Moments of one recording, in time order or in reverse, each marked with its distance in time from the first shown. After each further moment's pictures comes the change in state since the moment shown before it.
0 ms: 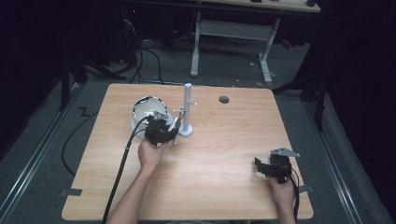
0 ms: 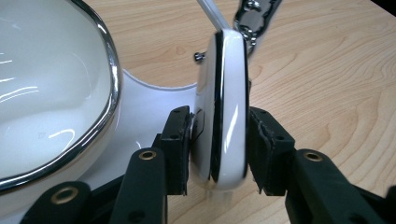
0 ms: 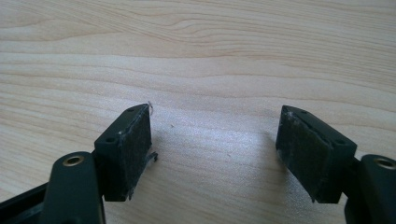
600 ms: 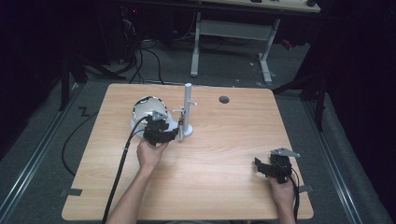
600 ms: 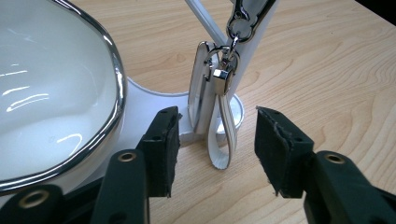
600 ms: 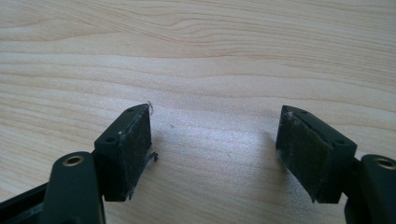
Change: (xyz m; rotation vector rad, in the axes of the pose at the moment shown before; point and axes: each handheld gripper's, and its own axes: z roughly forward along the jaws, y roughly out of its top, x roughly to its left) left arm -0.001 0.001 -0.010 -0.030 0.006 0.010; right arm 0.000 0.000 0.000 0.000 0.000 0.000
